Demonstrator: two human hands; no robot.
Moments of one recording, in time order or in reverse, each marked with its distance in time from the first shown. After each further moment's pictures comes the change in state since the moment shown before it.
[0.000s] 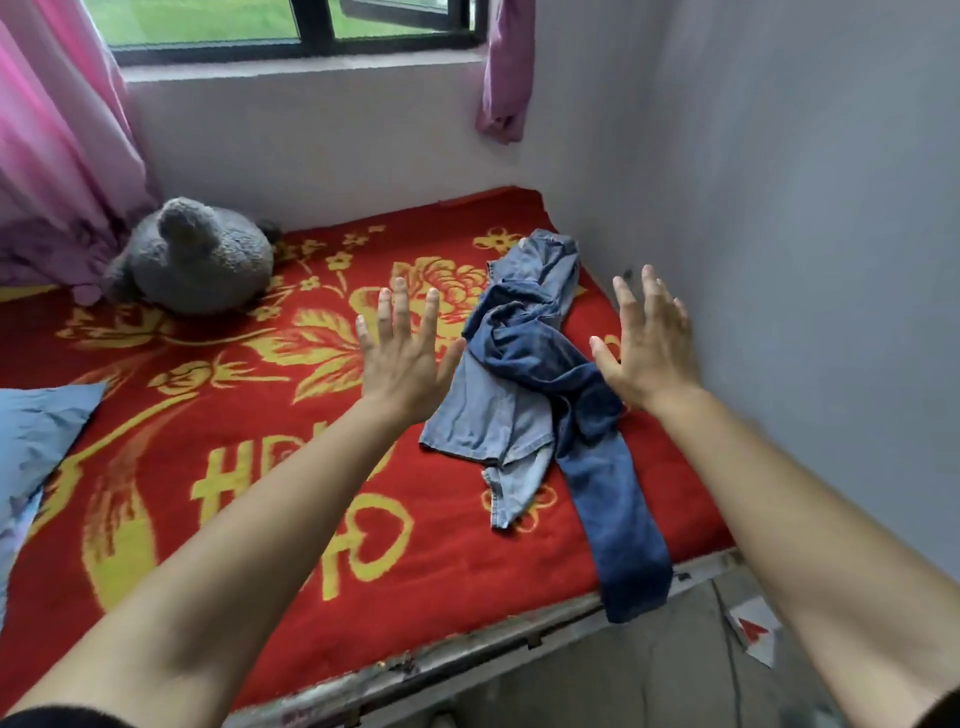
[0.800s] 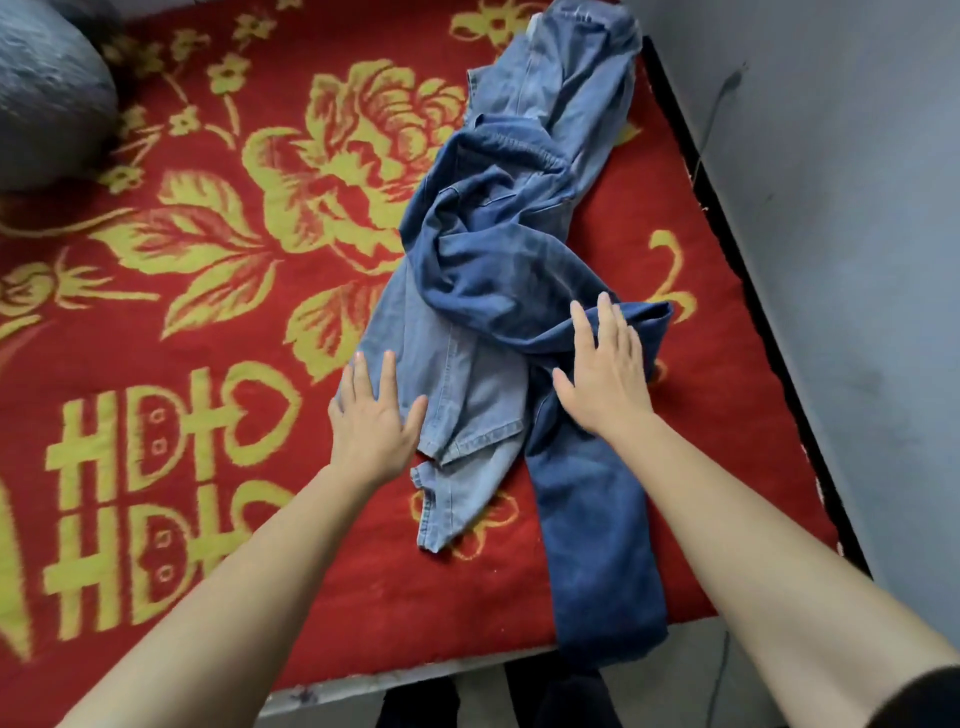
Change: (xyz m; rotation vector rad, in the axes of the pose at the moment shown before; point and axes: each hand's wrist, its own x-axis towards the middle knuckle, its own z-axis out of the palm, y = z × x) left_hand 0.110 0.071 0.325 -0.025 -0.546 -0.382; right_hand 0.097 0.145 0.355 0.112 -0.556 -0.022
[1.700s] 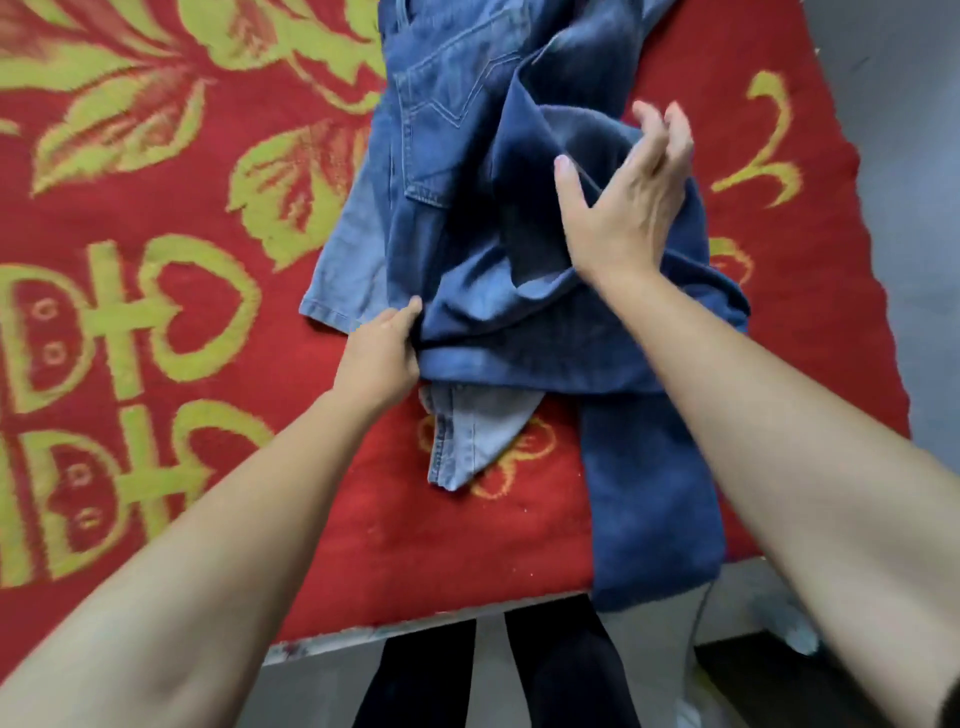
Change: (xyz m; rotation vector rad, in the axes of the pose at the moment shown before) left_hand 0.061 -0.073 0.136 -0.213 0.024 0.270; right_hand 0.066 -0.068 0.077 0.410 0.495 0.228
